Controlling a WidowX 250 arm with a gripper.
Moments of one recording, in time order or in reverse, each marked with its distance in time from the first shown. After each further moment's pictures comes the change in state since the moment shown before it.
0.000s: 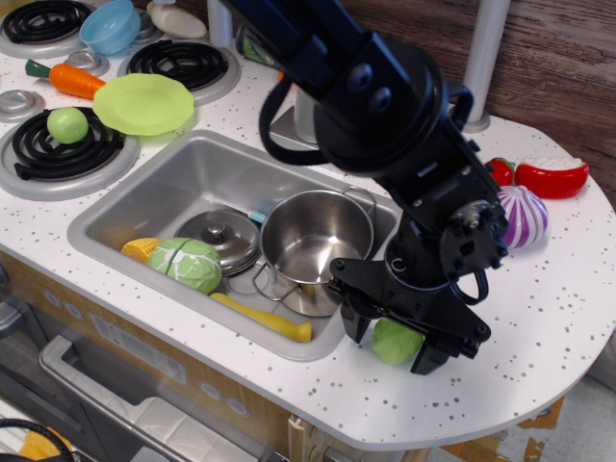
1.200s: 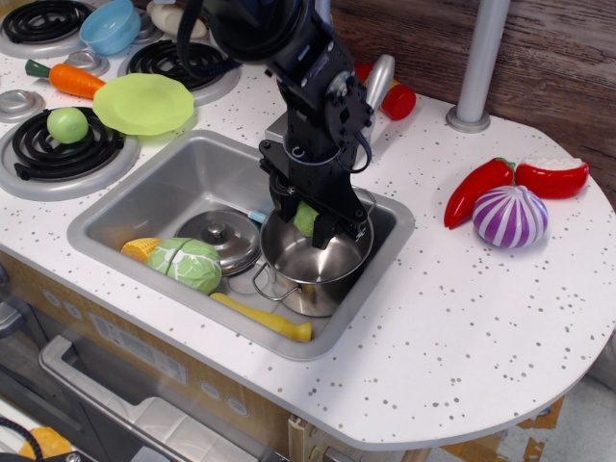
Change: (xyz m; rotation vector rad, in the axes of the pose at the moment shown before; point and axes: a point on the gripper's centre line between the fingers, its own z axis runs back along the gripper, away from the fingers) arm 0.077 0.102 -0.016 0.064 -0.107 -0.271
